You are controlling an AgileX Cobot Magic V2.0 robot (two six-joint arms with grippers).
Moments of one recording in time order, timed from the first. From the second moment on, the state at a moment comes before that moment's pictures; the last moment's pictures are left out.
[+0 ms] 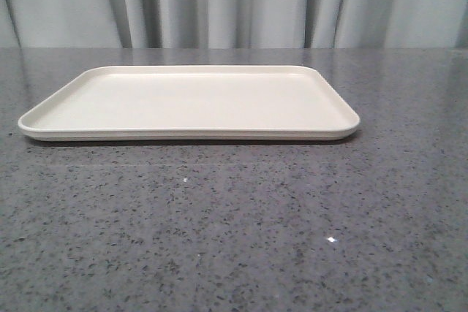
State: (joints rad) left arm 0.01 0.11 -0.56 -0.02 0.20 -0.13; right arm 0.07 0.26 -0.56 0.28 0.17 -0.16
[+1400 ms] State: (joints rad) left arm 0.01 0.70 -1.46 0.06 0.88 -0.08; right arm 0.07 0.56 -1.05 0.23 0.37 -0.28
